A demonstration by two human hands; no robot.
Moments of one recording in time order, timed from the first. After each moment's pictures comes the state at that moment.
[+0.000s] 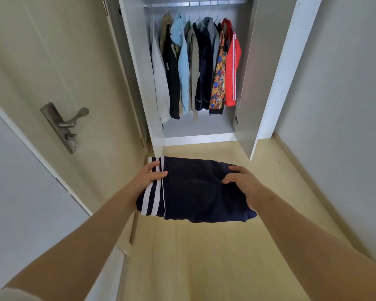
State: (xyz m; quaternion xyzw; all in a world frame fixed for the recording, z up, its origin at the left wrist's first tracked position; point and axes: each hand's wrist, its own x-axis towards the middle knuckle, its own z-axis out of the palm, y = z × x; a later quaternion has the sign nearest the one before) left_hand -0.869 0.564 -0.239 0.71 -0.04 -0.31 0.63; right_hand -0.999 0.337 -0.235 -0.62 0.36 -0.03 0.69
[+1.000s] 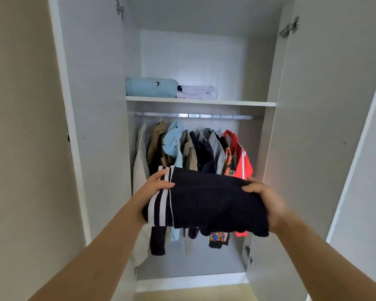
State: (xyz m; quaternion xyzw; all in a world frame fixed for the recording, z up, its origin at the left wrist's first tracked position) left_hand -0.284 0.249 -0.057 0.62 -0.17 -0.23 0.73; right_hand -0.433 0.020 -0.056 -0.57 0.21 -0.17 0.78
